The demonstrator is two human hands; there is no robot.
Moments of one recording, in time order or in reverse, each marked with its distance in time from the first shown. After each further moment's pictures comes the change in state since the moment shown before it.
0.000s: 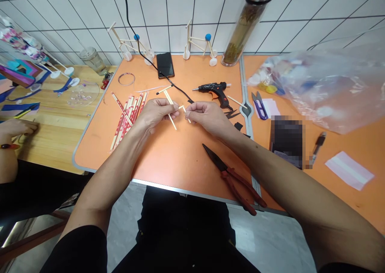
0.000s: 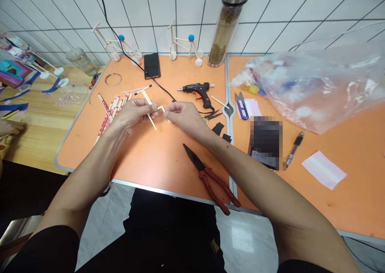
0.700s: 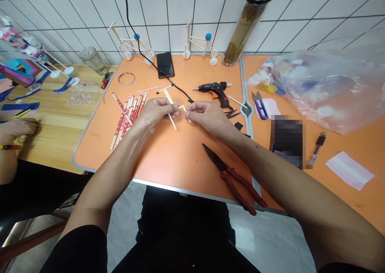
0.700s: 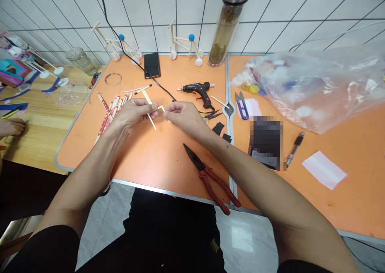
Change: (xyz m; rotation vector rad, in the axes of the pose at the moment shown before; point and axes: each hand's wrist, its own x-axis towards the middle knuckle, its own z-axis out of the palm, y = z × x) left_hand -0.001 0.003 0.001 0.029 0.010 -0.021; right_hand 0.002 0.004 0.001 0.006 0.002 0.003
